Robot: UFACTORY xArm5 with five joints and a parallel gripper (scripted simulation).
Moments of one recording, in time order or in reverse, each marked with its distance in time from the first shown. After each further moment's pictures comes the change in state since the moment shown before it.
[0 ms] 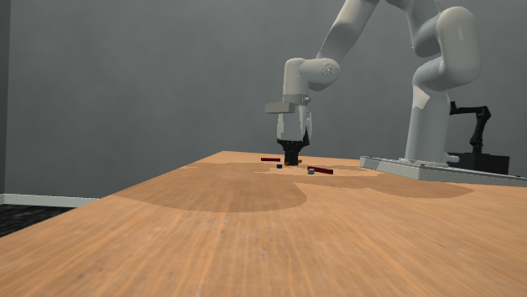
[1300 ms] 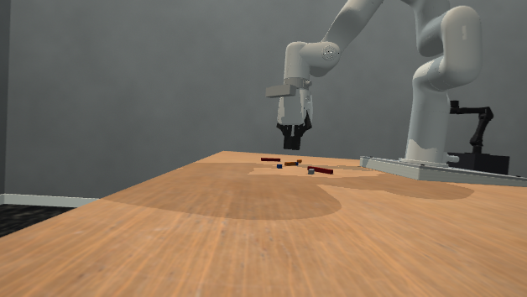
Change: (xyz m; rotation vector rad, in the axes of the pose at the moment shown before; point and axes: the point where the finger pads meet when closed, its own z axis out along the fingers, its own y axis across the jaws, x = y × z) arm 0.000 0.001 -0.046 -0.001 0.002 0.000
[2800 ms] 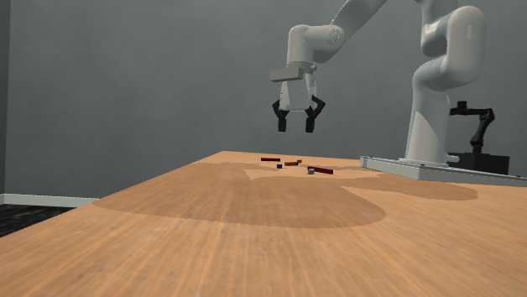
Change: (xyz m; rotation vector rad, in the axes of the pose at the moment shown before) arm 0.004 -0.012 -0.041 0.001 -0.003 -0.137
